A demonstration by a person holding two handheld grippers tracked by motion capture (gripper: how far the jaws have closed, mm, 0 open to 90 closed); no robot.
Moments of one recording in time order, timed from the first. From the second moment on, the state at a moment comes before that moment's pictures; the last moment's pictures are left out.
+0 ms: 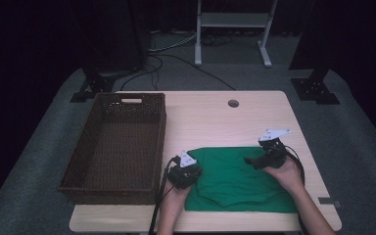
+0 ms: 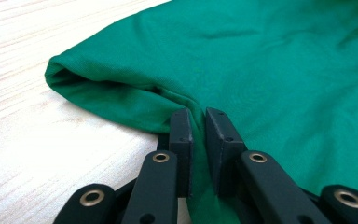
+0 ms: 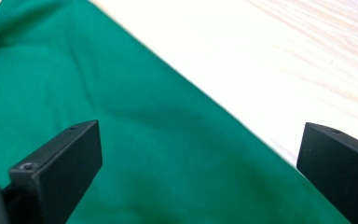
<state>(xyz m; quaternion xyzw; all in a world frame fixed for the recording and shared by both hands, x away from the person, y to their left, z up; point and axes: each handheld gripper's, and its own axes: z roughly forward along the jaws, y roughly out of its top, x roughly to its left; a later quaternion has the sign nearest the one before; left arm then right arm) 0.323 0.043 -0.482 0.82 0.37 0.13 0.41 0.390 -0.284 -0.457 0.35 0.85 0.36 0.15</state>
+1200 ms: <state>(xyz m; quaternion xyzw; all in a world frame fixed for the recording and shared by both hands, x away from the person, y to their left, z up) 0.325 0.057 -0.477 0.79 0.36 0.09 0.48 0.451 -0.249 -0.481 0.38 0.84 0.34 0.17</state>
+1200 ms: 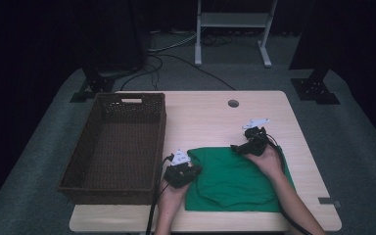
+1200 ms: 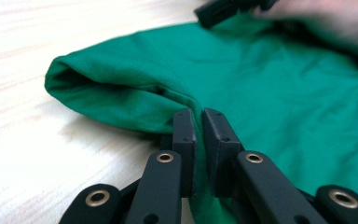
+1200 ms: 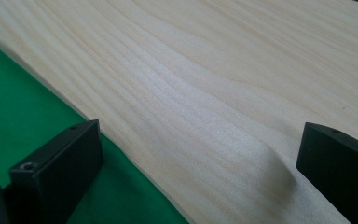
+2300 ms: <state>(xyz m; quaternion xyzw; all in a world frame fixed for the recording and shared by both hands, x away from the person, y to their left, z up) 0.323 0.034 -0.413 0.77 0.26 0.04 0.58 0.425 -0.200 -0.480 0.38 0.85 0.33 0.18</state>
